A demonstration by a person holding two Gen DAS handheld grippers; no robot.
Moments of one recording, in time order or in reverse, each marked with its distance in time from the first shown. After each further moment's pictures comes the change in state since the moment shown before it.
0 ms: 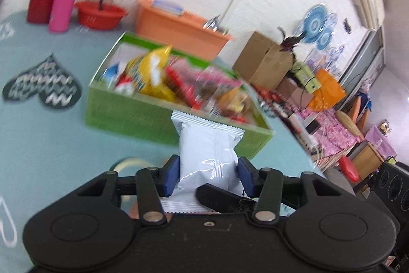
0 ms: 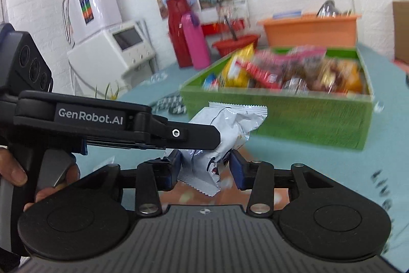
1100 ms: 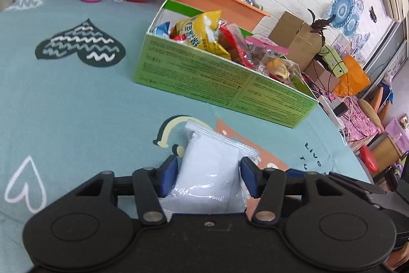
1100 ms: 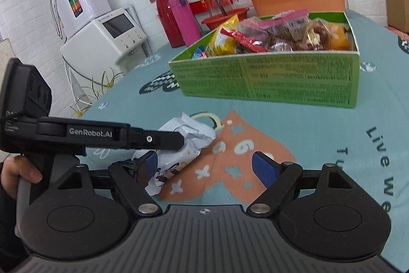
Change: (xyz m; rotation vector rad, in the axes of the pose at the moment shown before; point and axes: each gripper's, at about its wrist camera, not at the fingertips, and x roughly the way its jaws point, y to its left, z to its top) left arm -0.006 0.045 -0.041 -0.034 0.099 0.121; right arm -0.003 -0.010 -0.029 0.103 0.135 0.006
